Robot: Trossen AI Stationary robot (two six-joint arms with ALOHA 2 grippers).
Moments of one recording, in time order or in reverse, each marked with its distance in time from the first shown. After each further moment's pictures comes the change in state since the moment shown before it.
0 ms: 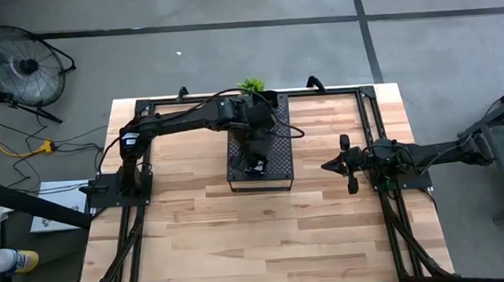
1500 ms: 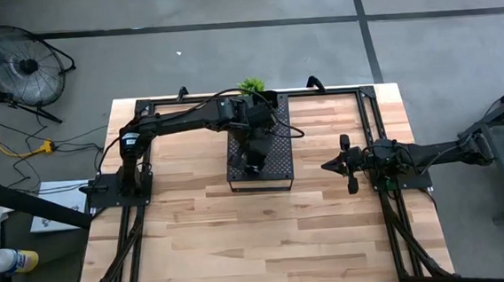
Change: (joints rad) left arm -0.001 0.000 0.000 -0.002 -0.052 0.005; right arm 0.000 0.000 0.000 0.000 0.000 0.000
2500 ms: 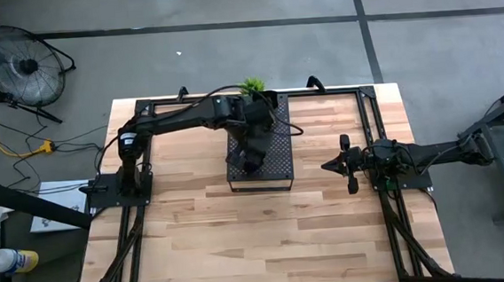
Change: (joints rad) left arm -0.001 -0.010 0.044 -0.030 -0.019 0.032; right arm 0.000 0.000 0.000 0.000 0.000 0.000
